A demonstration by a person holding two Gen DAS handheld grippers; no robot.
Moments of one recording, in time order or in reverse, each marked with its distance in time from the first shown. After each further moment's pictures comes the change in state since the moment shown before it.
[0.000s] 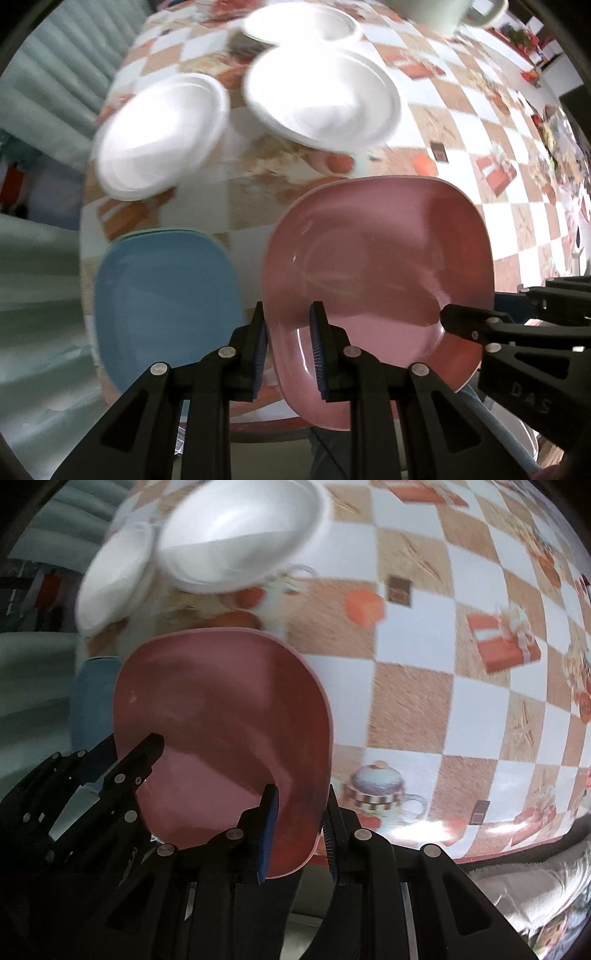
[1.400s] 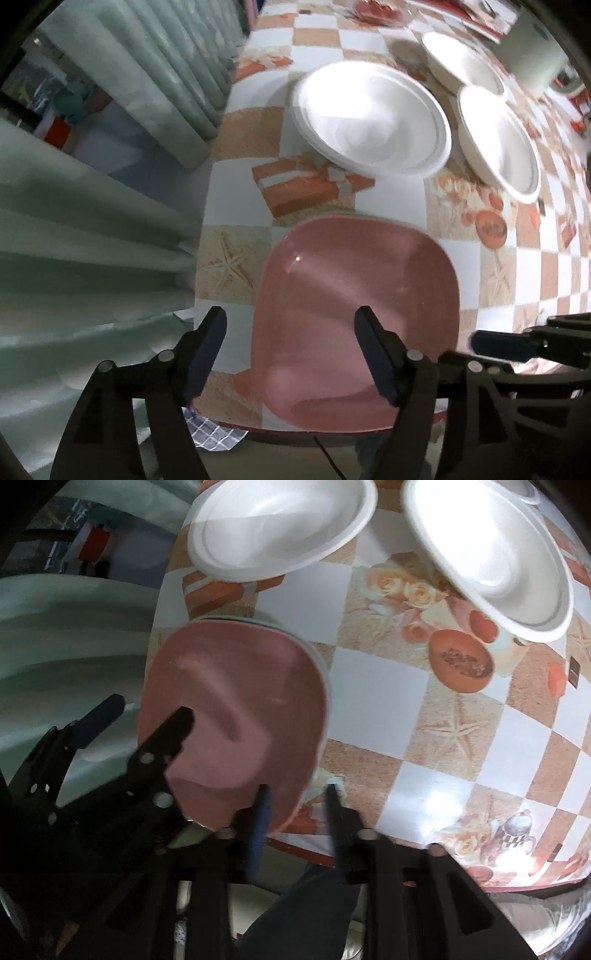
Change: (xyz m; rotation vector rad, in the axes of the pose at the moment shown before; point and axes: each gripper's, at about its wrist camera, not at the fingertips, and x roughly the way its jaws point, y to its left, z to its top) left arm 0.010 0.130 -0.031 -0.200 -0.026 0.106; right arm 0.029 0.133 0.039 -0.151 0.073 0.097
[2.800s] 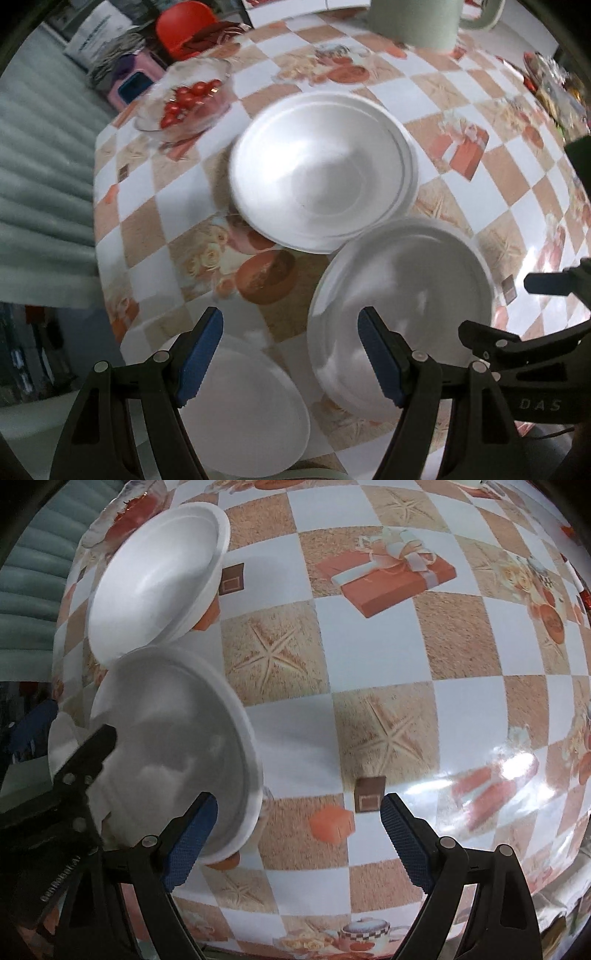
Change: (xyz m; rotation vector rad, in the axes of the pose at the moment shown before) left arm 0.019 -0.177 0.170 0.532 -0.100 0.010; right arm -0.063 -0.208 0.084 0.384 -0.196 -0.092
